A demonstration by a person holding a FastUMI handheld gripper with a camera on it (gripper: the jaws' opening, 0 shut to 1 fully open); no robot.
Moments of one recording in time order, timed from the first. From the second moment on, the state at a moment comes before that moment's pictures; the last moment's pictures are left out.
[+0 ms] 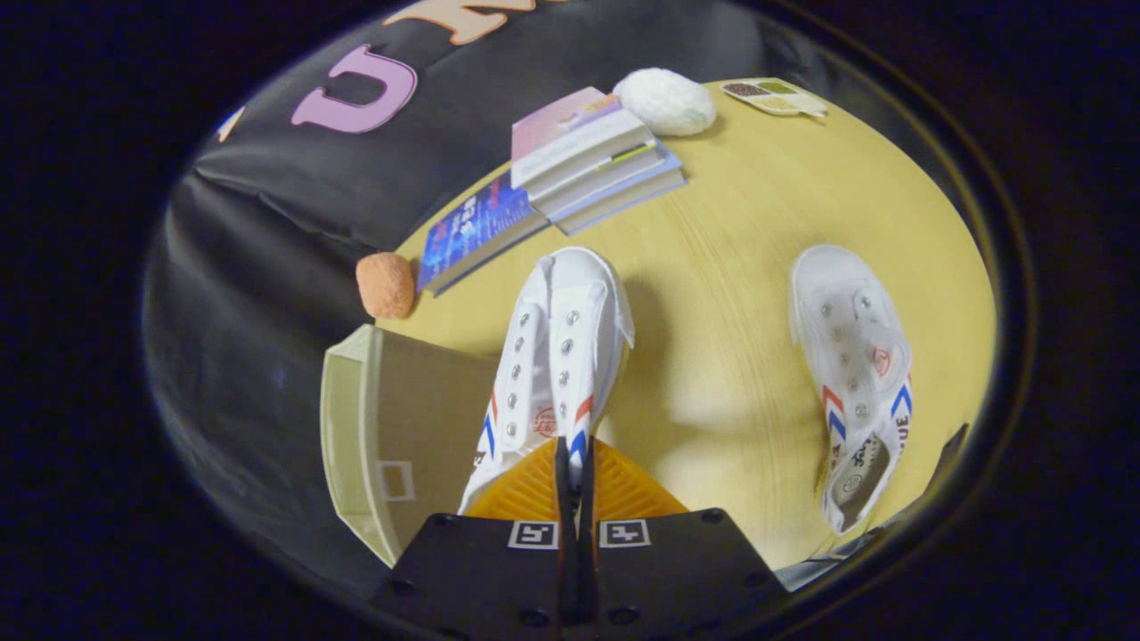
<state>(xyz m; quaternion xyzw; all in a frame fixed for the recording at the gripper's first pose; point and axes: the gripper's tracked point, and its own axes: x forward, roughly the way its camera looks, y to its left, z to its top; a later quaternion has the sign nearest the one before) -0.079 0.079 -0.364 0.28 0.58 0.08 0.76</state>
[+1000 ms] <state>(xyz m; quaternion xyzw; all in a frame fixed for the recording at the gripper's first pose) -0.080 0.302 -0.249 0.28 0.54 0.19 0.77</state>
